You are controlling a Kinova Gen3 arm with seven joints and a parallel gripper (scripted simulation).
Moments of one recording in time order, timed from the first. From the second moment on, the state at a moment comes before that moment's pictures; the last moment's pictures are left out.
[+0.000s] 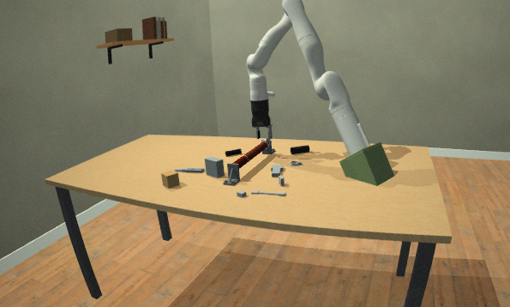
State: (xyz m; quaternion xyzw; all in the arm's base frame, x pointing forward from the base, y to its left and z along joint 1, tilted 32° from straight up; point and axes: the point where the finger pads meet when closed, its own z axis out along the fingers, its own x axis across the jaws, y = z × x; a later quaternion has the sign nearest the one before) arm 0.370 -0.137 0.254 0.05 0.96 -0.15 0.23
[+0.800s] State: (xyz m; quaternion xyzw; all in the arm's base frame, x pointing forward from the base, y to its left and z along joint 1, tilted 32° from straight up) arm 0.384 -0.147 0.223 0.04 0.96 -0.15 0.23
